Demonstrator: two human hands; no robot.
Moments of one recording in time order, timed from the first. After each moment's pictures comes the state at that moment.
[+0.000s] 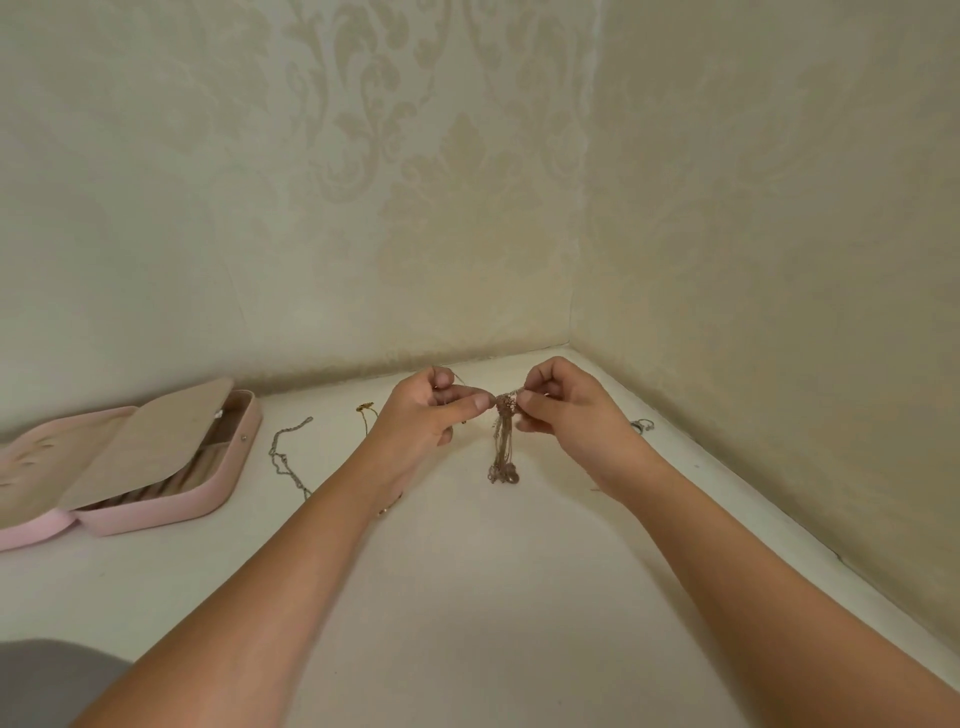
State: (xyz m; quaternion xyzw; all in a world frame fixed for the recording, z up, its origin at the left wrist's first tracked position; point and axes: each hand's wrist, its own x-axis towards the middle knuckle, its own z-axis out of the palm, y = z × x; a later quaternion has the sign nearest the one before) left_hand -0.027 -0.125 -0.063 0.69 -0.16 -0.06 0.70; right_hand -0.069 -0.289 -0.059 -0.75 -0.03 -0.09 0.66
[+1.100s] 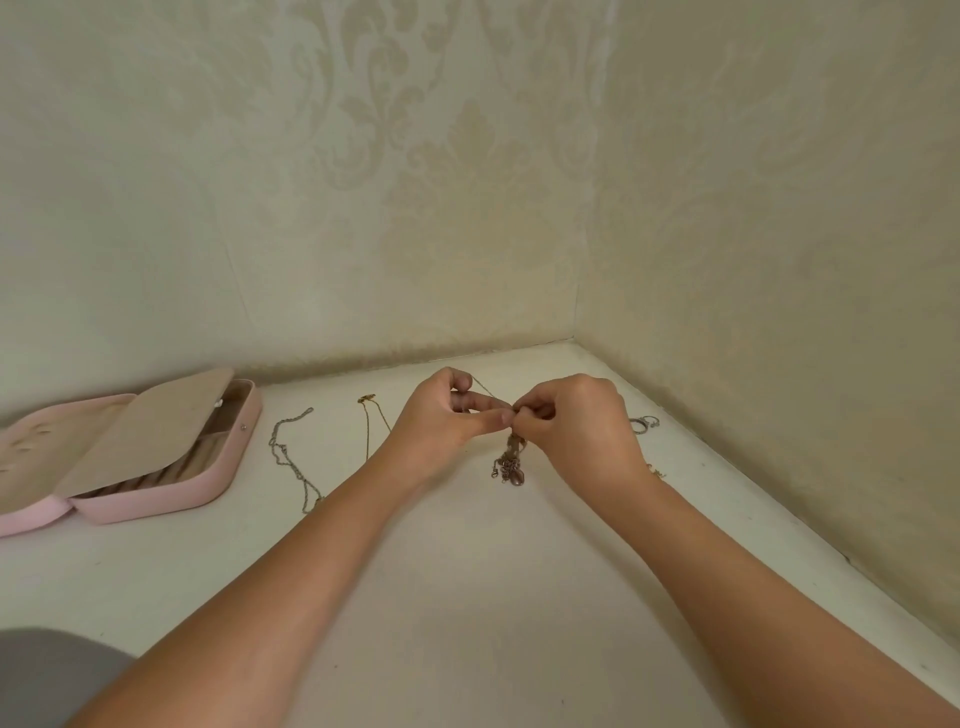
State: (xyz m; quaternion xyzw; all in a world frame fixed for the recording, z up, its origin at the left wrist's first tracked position) left_hand -0.025 -0.135 -0.073 0.75 -0.15 -0.05 0.64; right_hand -0.079 -0.275 -0.057 -0.92 0.01 -0.21 0.32
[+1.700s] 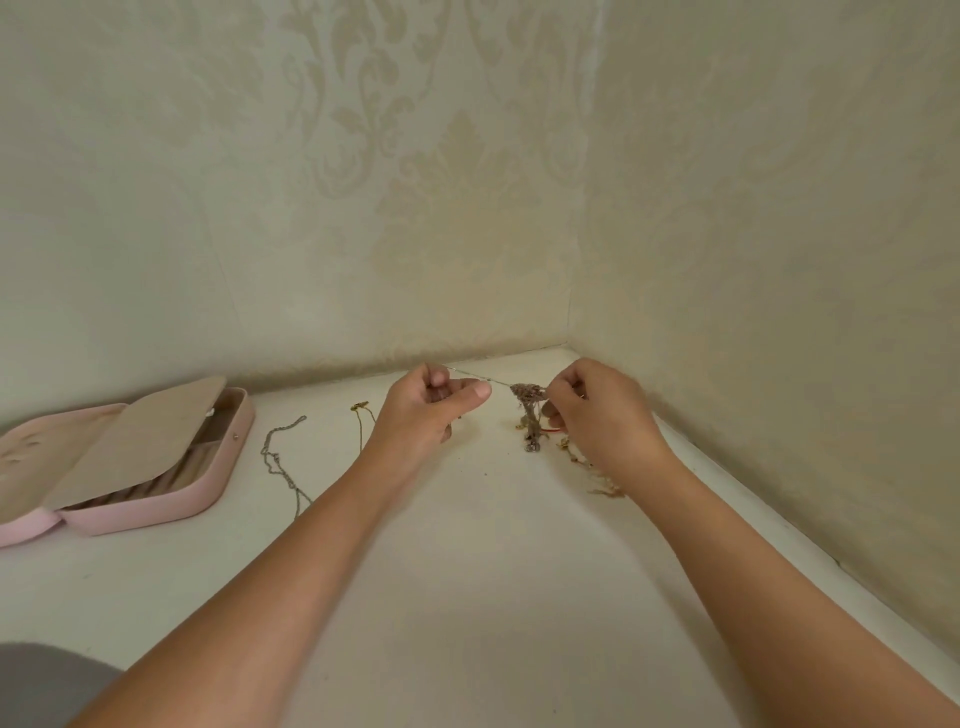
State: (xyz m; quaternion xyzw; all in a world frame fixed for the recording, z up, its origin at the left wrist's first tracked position) left_hand -0.031 -0.131 -0.063 0.68 -0.13 -0.02 0.72; right_hand -0.069 -0.300 -0.052 -0.88 0.08 -0.19 0.43
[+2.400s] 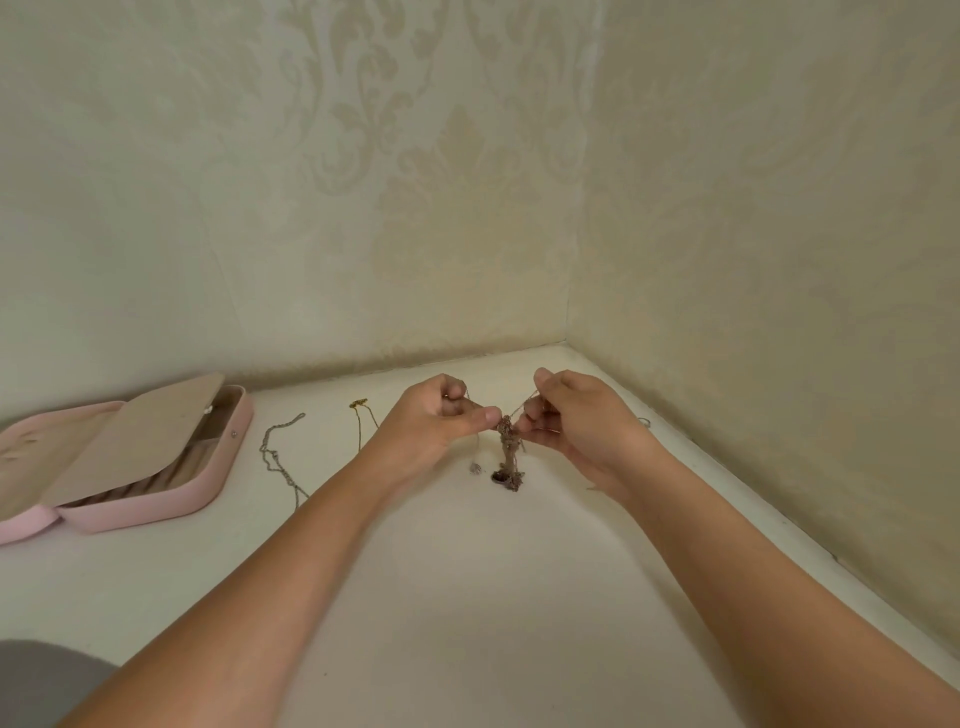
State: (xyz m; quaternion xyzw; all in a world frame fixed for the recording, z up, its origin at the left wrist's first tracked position) left_hand -0.029 -0.130 -0.069 0.73 -0.18 -0.08 0.65; right_hand -0.069 -0.289 -0.056 -0.67 0.05 -0.05 0.74
